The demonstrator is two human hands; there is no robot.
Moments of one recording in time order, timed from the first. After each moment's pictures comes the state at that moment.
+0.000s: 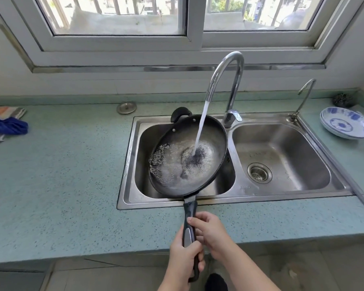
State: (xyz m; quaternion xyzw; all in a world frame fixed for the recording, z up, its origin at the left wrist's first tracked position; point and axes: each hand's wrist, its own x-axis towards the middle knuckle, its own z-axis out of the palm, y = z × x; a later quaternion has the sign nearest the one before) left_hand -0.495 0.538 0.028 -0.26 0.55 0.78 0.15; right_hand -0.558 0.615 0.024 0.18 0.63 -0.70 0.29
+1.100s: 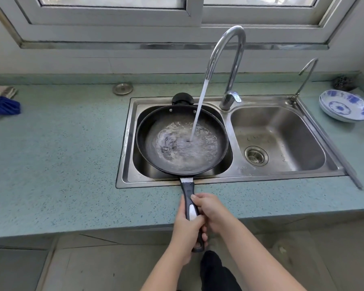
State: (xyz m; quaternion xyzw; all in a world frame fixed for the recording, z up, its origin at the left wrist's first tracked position) left_hand -0.499 0.543 0.033 -0.27 0.56 0.76 0.19; right_hand -0.563 0.615 0.027 0.23 0.65 -0.63 0.36
